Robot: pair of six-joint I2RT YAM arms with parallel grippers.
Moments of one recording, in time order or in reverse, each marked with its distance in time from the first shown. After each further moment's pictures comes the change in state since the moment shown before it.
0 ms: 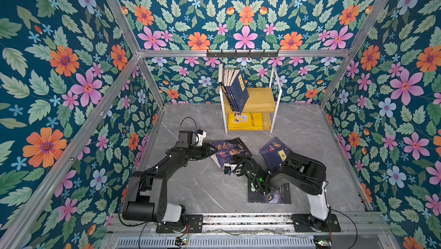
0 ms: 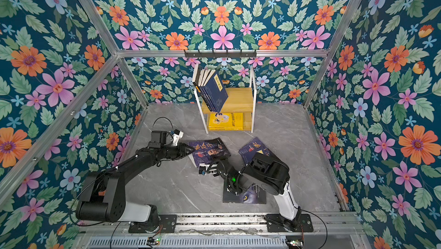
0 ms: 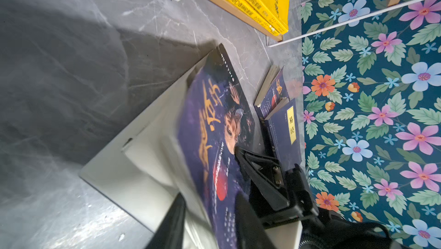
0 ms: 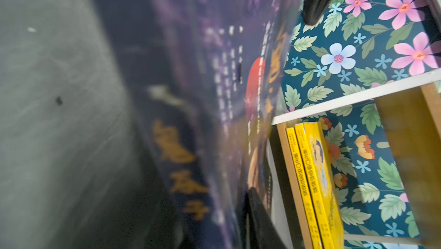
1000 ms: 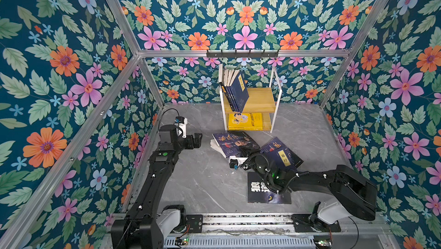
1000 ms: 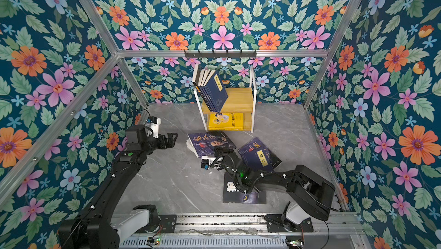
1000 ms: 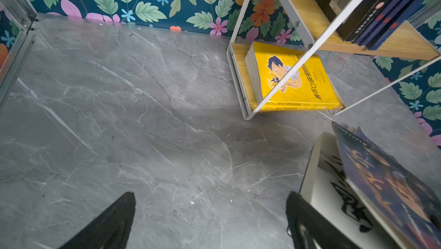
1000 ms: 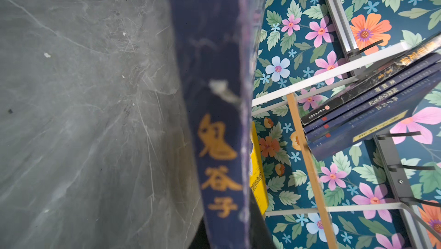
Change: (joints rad) left arm 0.102 -0.330 0.089 -0.124 -0.441 0.345; right arm 0.011 -0.496 -0.030 -0.386 0.050 -0.048
